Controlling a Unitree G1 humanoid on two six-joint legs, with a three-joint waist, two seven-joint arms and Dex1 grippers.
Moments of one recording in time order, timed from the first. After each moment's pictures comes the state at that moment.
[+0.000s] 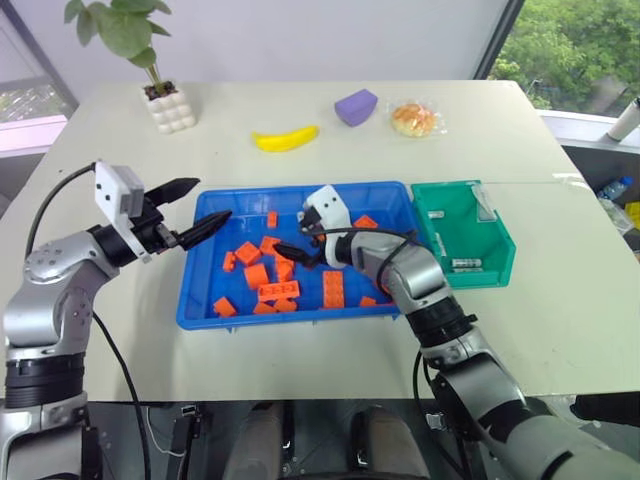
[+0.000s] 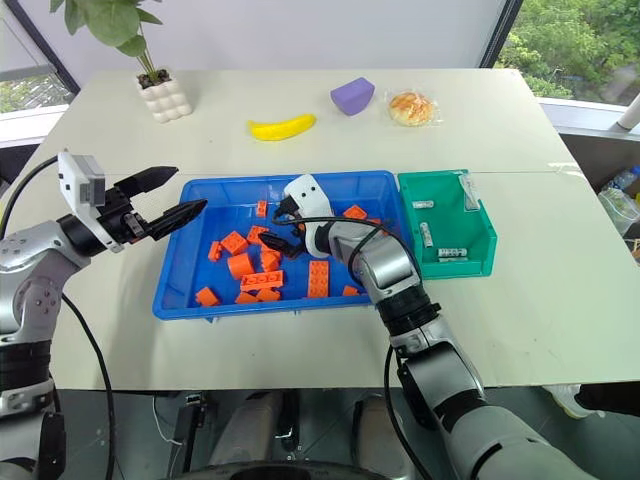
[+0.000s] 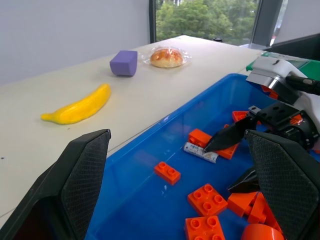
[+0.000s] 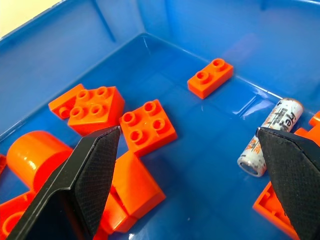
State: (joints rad) left arm -0.33 0.69 0.29 -0.08 -0.57 0.37 -0.91; right arm -0.76 -0.11 0.25 0.23 0.23 0.73 0.49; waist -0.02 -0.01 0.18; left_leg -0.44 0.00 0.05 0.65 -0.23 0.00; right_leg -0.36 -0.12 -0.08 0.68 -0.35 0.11
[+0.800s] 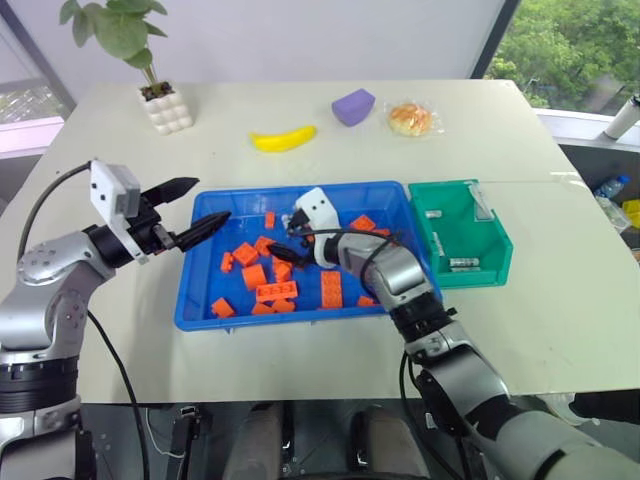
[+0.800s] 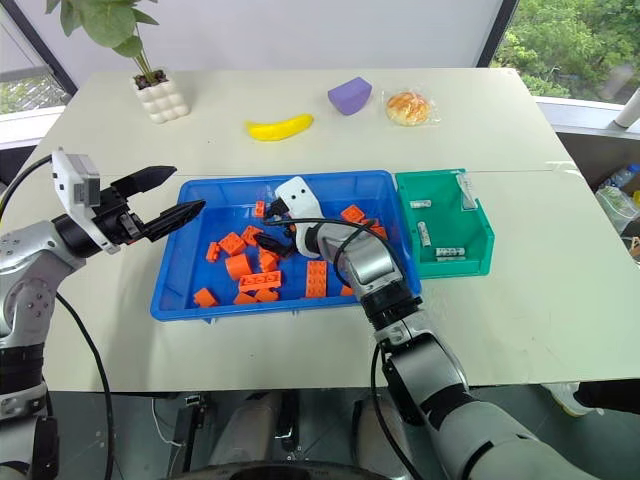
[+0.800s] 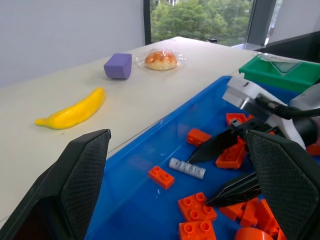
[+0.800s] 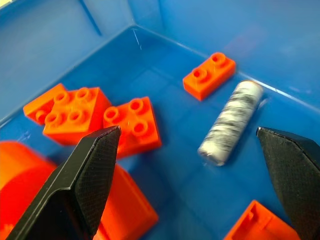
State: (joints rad) left arm -0.33 0.71 0.30 -0.12 -0.60 0.39 -0.90; right arm -0.82 -0.01 0.24 0.44 0.14 0.62 0.49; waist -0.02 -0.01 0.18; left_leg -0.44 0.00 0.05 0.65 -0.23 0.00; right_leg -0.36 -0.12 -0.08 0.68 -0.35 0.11
